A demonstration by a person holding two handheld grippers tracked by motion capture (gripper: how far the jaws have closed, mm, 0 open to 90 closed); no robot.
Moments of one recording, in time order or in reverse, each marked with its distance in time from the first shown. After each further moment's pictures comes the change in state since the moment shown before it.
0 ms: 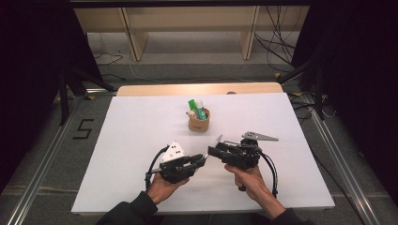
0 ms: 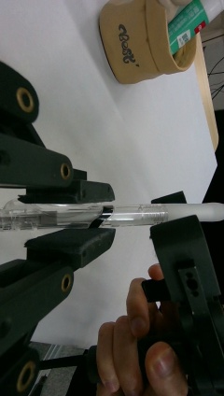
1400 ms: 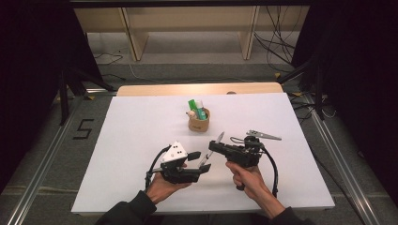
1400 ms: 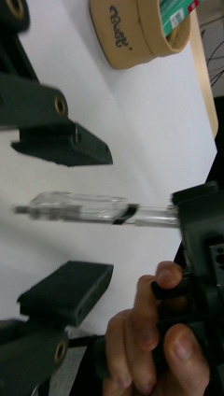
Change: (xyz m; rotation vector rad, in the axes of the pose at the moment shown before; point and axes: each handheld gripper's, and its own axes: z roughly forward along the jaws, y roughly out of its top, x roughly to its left) left arm -0.002 0.006 -0.003 0.019 -0.053 0.004; right arm 0.003 0.007 -0.006 -0.070 0.111 0.074
